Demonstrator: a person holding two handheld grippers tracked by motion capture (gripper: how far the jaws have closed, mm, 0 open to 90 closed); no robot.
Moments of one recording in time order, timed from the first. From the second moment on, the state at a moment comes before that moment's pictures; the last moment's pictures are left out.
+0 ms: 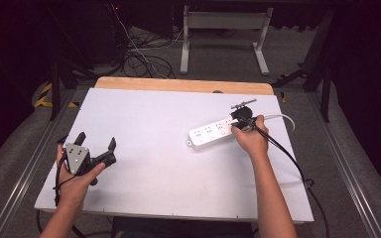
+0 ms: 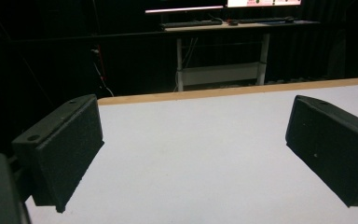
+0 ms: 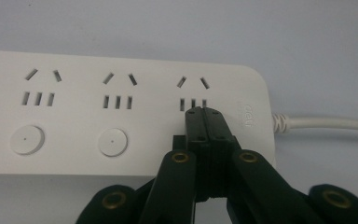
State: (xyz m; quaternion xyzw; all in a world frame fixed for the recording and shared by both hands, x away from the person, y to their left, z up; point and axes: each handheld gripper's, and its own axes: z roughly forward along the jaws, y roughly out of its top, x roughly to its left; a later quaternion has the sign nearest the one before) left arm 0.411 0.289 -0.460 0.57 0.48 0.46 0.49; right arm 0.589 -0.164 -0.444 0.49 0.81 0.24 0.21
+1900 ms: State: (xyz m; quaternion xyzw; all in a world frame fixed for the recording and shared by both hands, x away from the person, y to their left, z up) left arm 0.410 0.288 -0.460 0.57 0.48 0.45 0.49; right arm 0.586 -0.160 -0.444 0.50 0.80 0.24 0.23
